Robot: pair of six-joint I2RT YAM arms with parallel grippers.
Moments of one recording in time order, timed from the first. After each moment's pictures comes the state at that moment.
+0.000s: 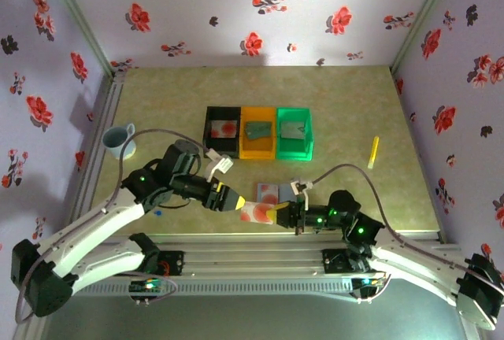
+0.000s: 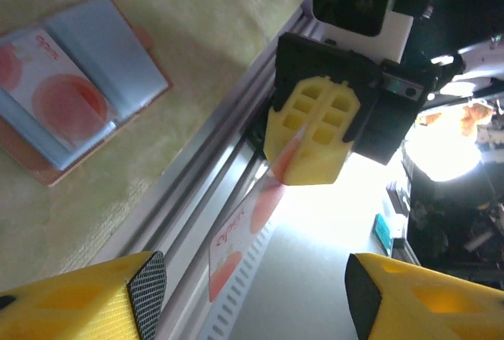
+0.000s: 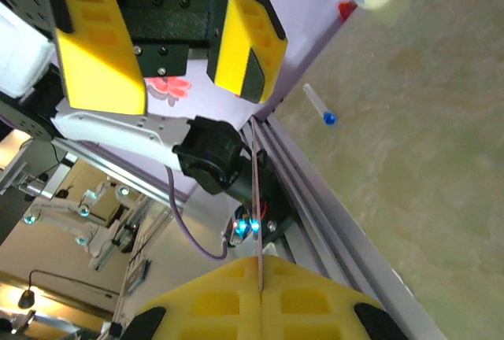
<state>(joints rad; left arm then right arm) -0.78 0.96 0.78 -0.55 0.77 -0.45 0.93 0.58 0.11 0.36 -0.57 0.80</state>
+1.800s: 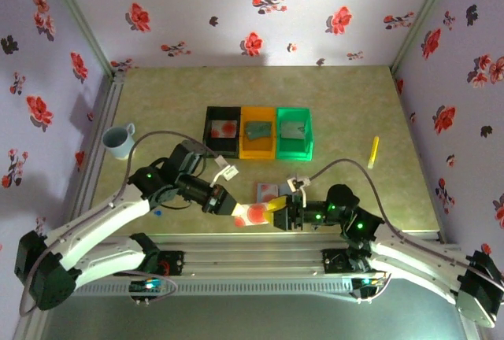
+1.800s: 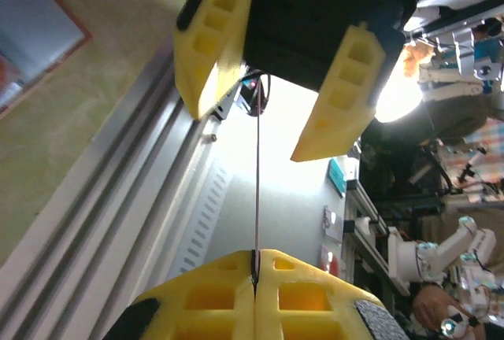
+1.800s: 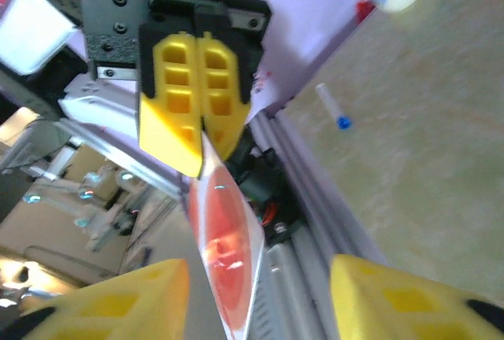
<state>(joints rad) -0.77 1.01 0.79 -0.59 0.93 -0.38 0.92 0.60 0.20 0.27 -0.57 0.73</state>
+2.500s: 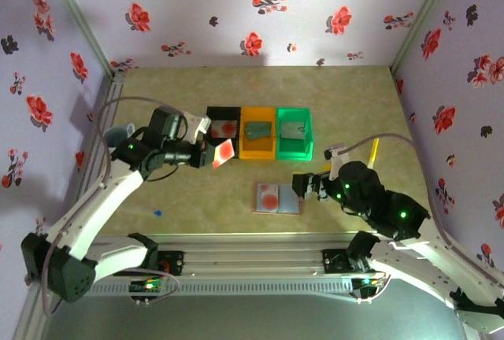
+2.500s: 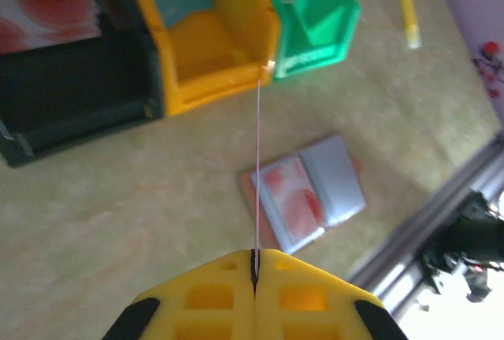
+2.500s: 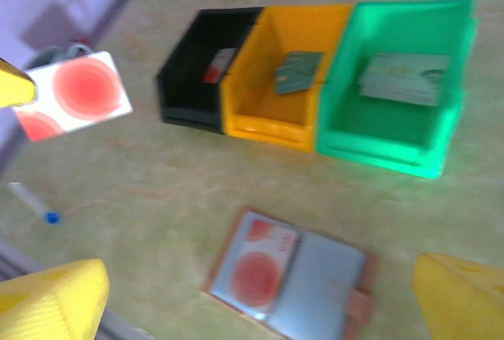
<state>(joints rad) -0.50 1.16 1.10 -0.79 0.37 -0.28 0.89 0.58 0.81 -0.78 0.22 0.52</state>
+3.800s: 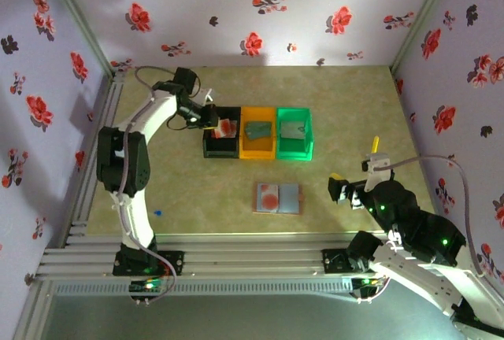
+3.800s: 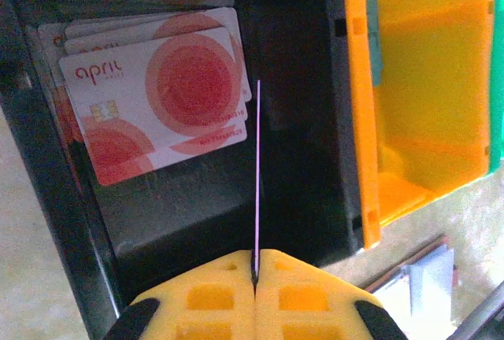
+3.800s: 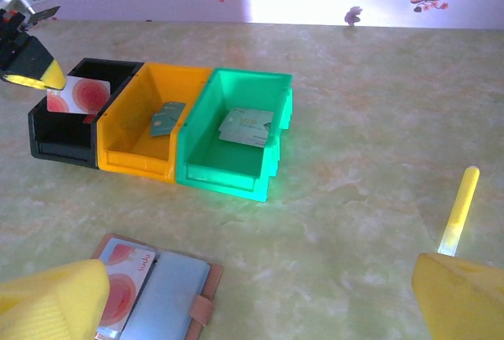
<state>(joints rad) -0.29 1.99 1.65 -0.89 0.49 -0.17 0.89 0.34 0.85 -1.01 0.50 0.38</state>
